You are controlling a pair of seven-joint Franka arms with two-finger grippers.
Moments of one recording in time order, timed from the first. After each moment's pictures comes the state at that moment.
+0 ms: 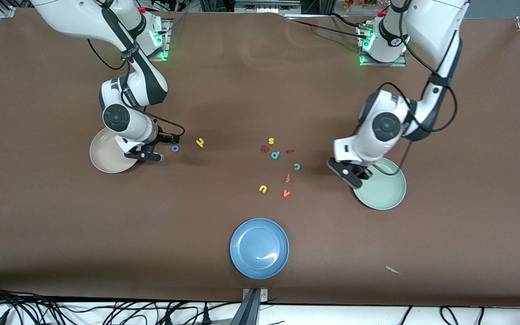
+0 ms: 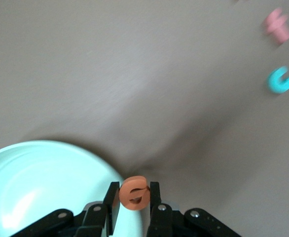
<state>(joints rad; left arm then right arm) -0.32 0.46 0.01 -1.98 0.01 2.43 0.47 0.08 0.38 0.22 -2.25 -0.03 2.42 0.43</state>
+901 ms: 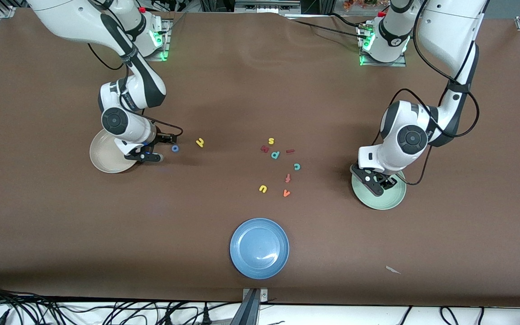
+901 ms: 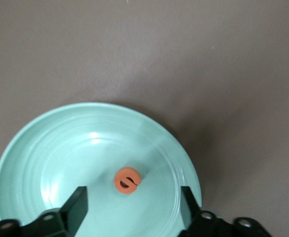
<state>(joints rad) -0.29 0.47 0.05 -1.97 0.01 2.44 0.57 0.06 0.40 0.22 -2.25 -0.03 2.42 0.37</state>
